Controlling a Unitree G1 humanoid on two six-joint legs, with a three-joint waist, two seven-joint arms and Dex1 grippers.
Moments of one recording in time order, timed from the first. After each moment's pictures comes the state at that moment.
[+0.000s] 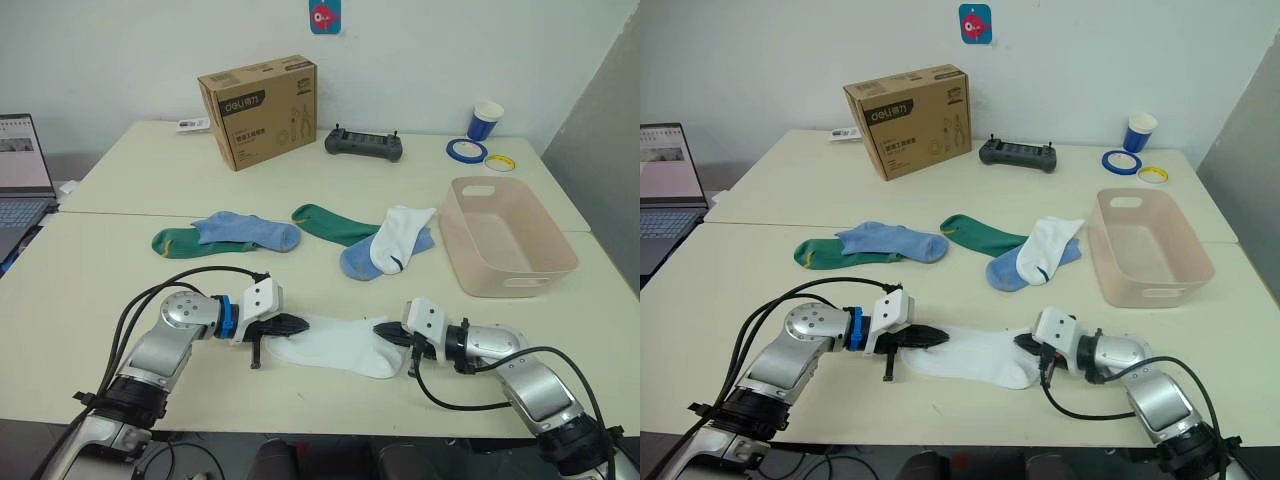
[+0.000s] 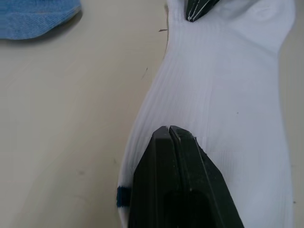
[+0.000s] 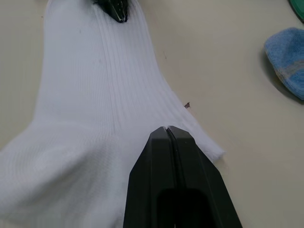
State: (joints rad) left arm -0.35 0.67 -0.20 0.17 -0.17 0.08 -1.22; right arm -0.15 -0.59 0.28 -0.18 0.10 0.21 0.85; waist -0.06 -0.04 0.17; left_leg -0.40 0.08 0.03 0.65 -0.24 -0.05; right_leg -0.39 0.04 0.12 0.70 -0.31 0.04
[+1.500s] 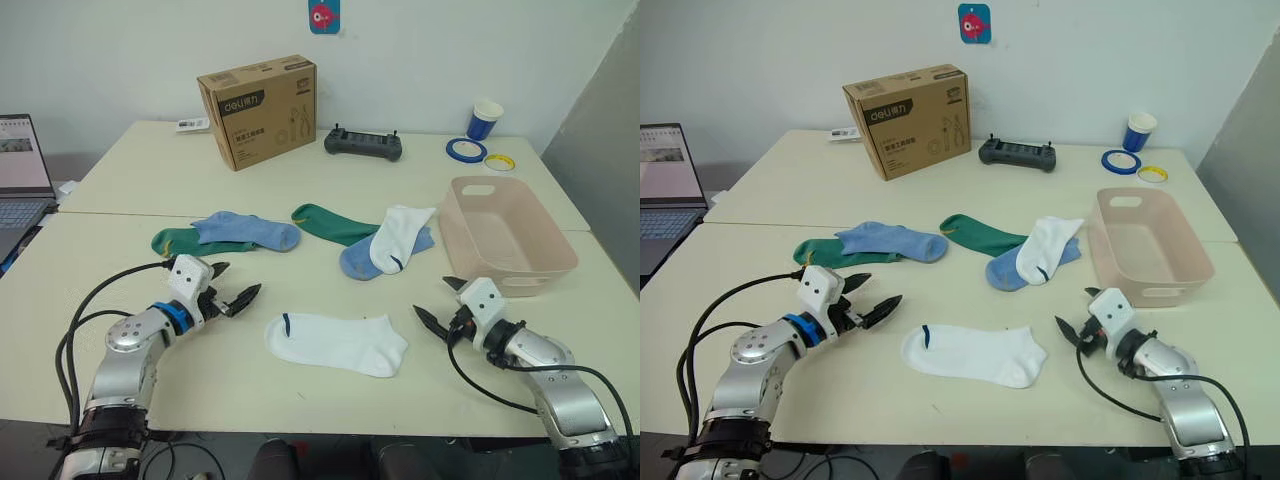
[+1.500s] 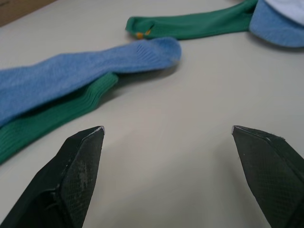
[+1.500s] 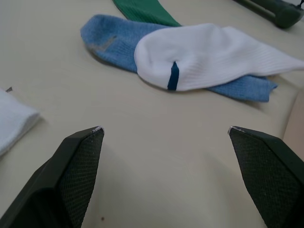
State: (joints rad) left arm -0.25 0.57 0.15 0.21 -0.28 0.07 -0.83; right arm -0.08 -0.50 0.03 -0.18 0.10 0.19 0.59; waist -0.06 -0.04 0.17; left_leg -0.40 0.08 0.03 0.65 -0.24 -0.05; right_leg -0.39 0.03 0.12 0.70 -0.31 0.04
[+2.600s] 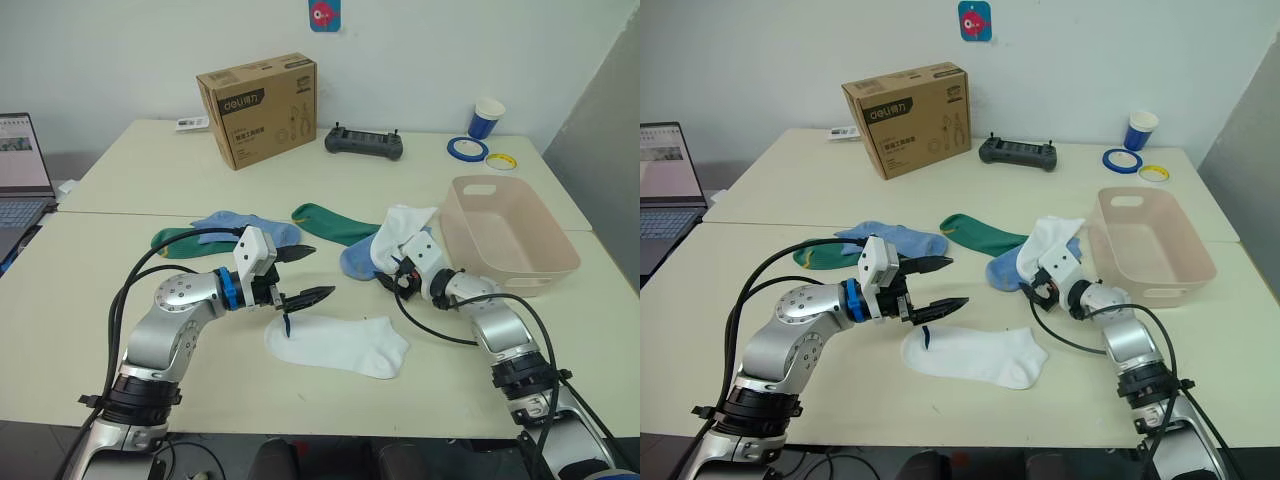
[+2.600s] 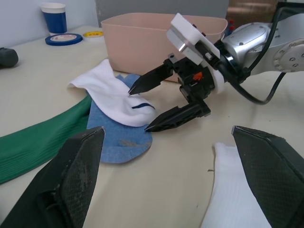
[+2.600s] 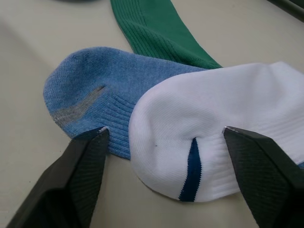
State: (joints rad) left arm -0.37 0.54 -0.03 -0.09 -0.43 0.33 -1.02; right arm -0.51 -0.35 0.18 0.22 -0.02 0.28 0.59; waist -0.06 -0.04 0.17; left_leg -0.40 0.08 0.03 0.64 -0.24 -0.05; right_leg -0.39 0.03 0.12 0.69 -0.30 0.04
